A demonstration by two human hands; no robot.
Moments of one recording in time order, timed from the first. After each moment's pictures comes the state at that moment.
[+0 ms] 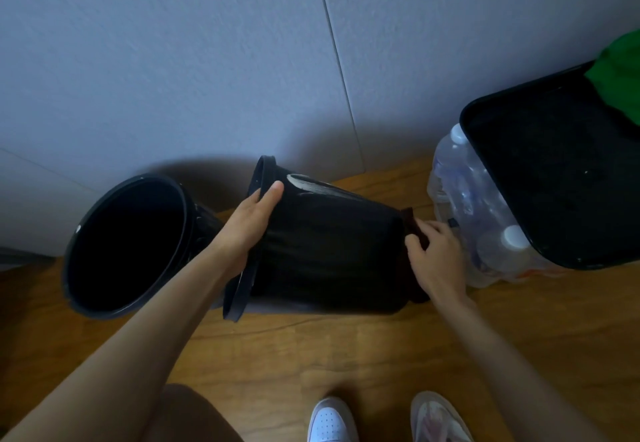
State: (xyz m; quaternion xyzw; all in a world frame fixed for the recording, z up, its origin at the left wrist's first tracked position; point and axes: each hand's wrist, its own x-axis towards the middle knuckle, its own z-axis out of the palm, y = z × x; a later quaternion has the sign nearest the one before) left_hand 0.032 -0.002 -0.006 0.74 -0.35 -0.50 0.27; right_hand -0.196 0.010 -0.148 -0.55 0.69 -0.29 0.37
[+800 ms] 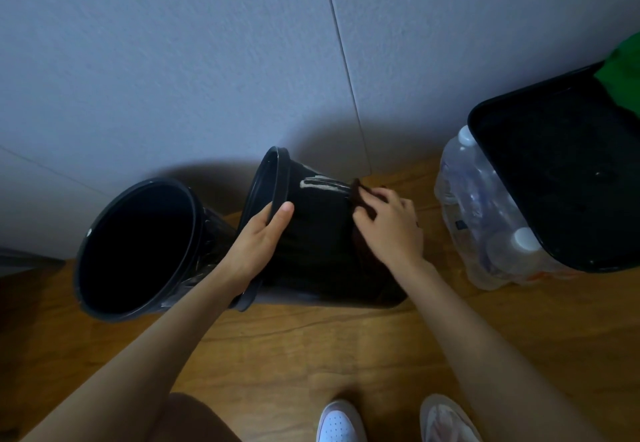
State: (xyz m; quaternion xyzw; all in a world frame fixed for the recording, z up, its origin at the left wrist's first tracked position) left_hand 0.034 0.022 0.000 0.67 -0.51 -0.46 0.26; right_hand -0.138 -0.025 -0.104 -0.65 0.63 -0.23 0.37
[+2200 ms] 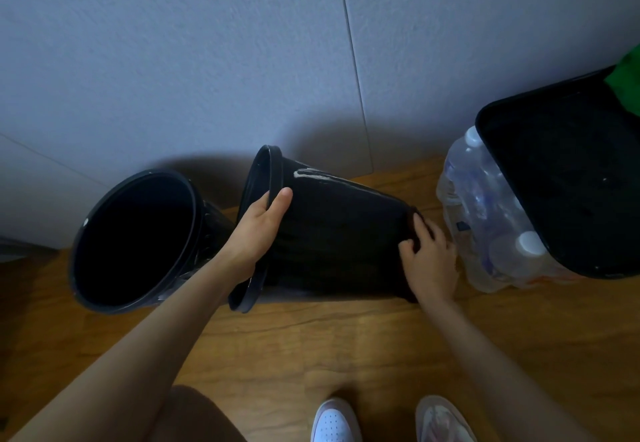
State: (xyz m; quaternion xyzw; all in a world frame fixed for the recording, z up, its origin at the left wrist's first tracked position) left_hand 0.039 0.009 -0.007 0.72 -0.45 -0.46 0.27; right_hand -0.169 0.008 -0.166 -0.55 0.73 -0.21 0.34
